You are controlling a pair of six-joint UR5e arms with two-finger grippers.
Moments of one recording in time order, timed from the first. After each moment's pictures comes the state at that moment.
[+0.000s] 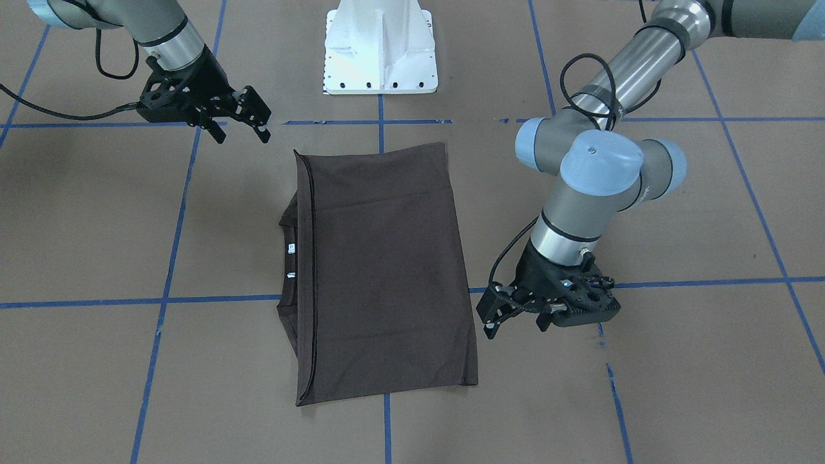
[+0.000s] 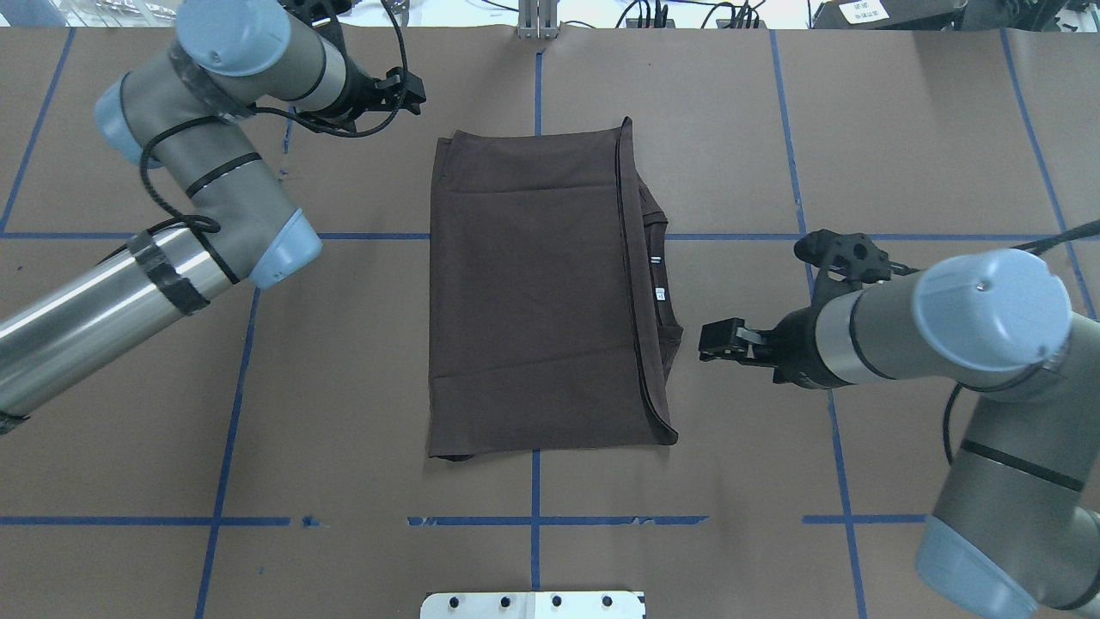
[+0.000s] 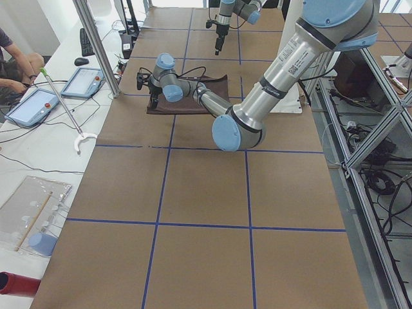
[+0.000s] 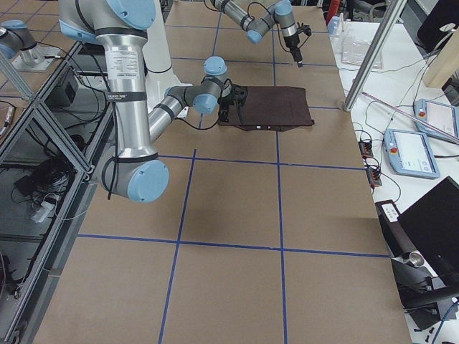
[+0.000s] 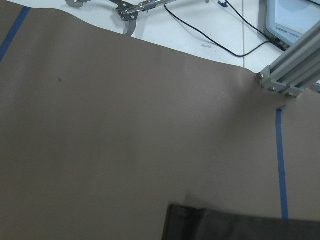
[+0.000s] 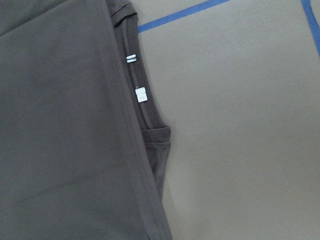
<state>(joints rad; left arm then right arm) -0.86 -2.25 -1.40 -2.05 -1.88 -1.23 0.54 -1.37 2.12 -1.36 1.87 1.50</state>
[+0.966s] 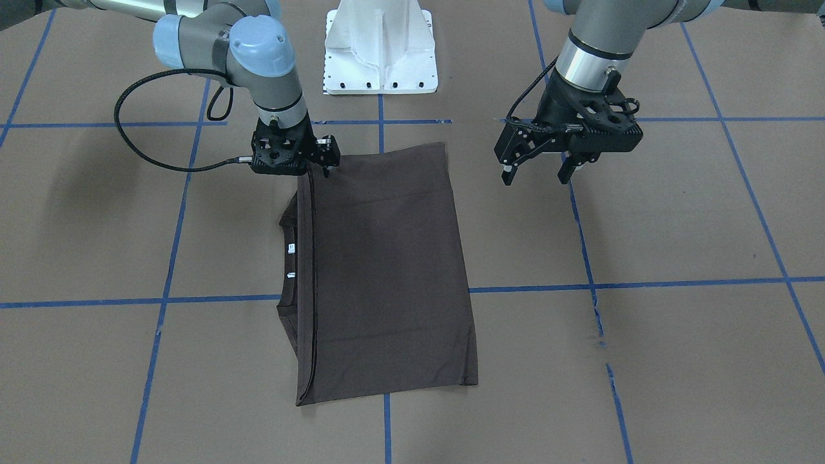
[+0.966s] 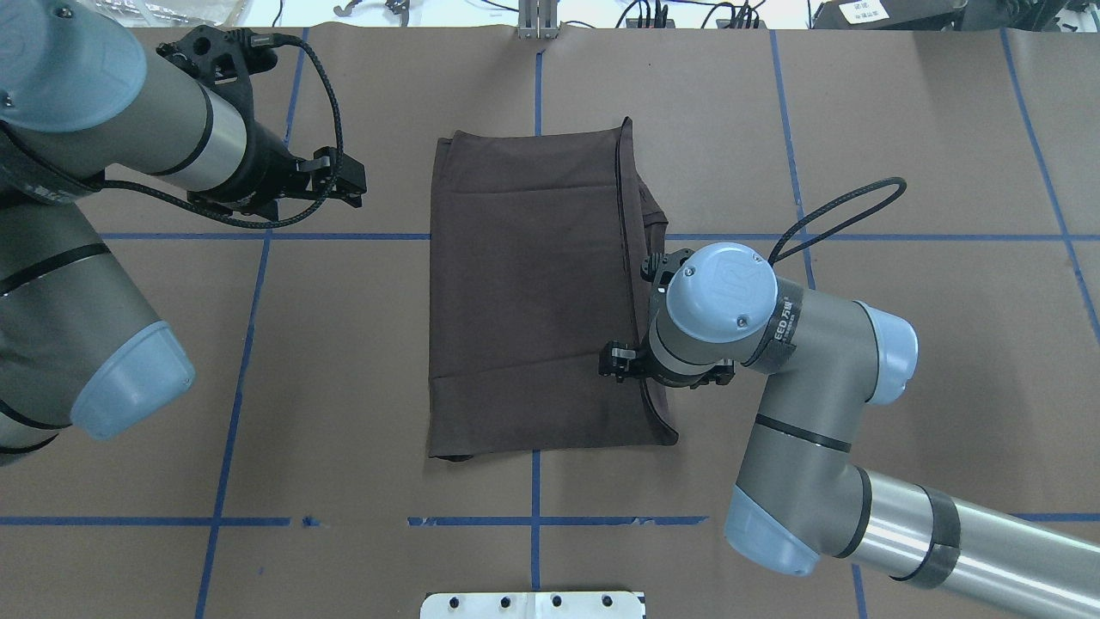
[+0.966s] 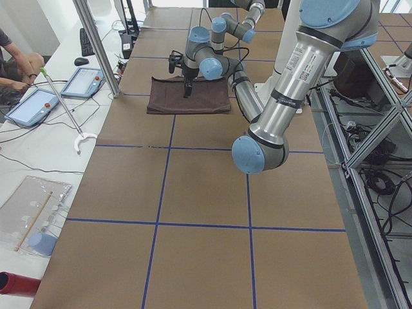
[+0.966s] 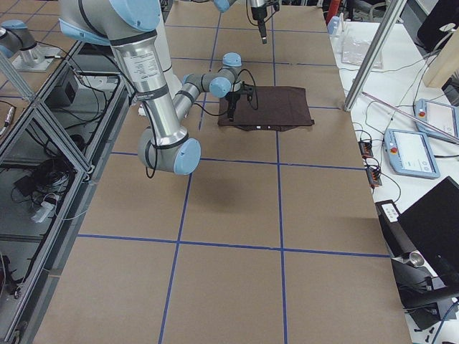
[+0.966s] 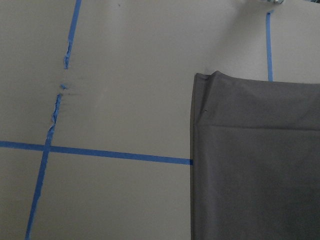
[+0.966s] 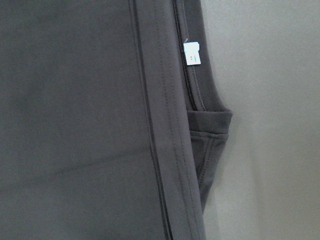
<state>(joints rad) -0.79 -2.06 -2.01 -1.55 -1.94 -1.19 0.46 -1.09 1.81 -1.58 1.87 1.32</state>
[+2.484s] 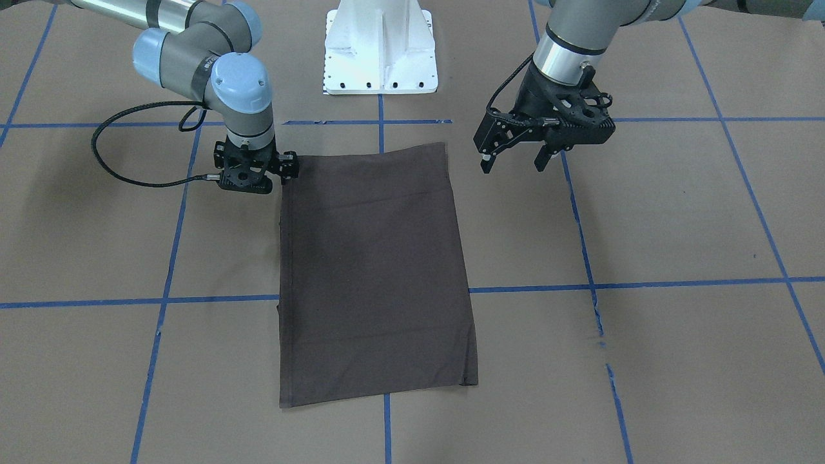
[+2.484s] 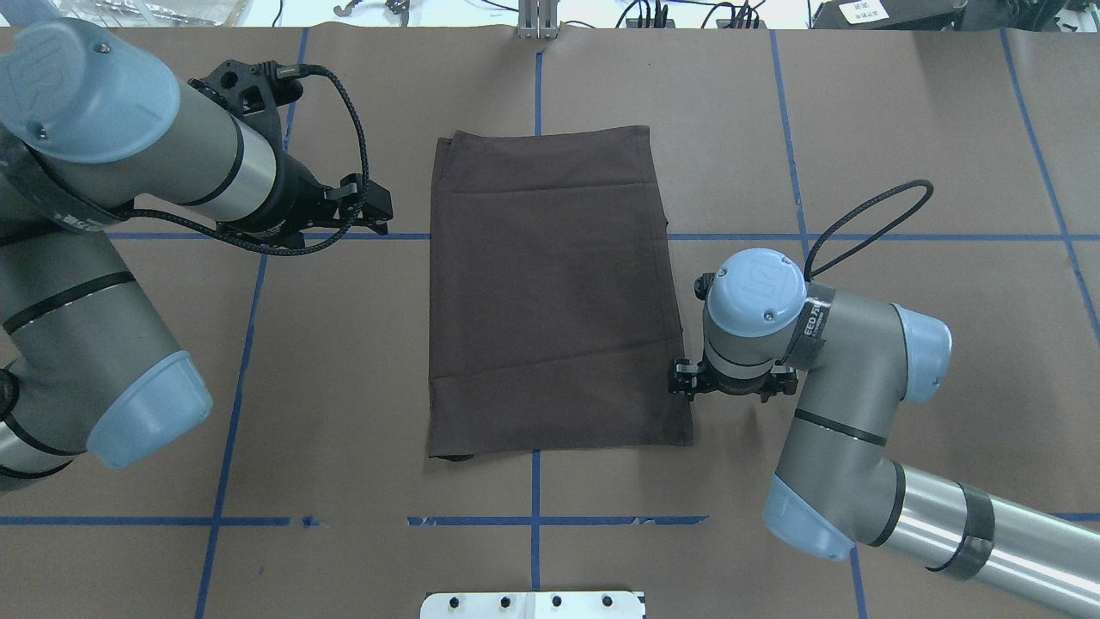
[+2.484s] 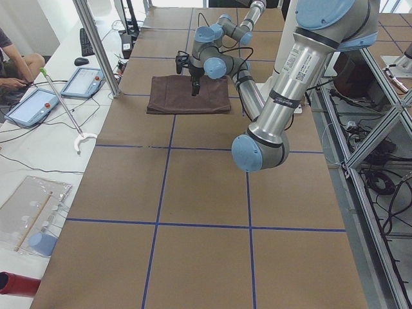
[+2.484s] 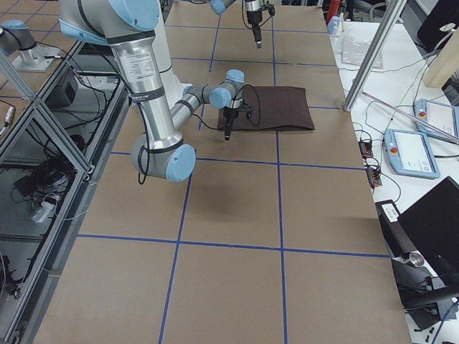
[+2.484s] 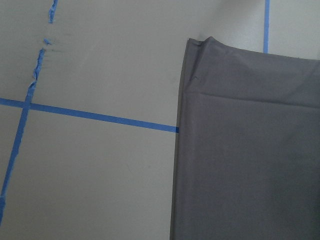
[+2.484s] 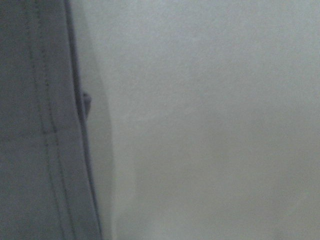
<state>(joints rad) -0.75 -2.07 -2.02 -1.55 -1.95 -1.27 0.50 -1.18 1.80 -1.69 1.91 1.21</state>
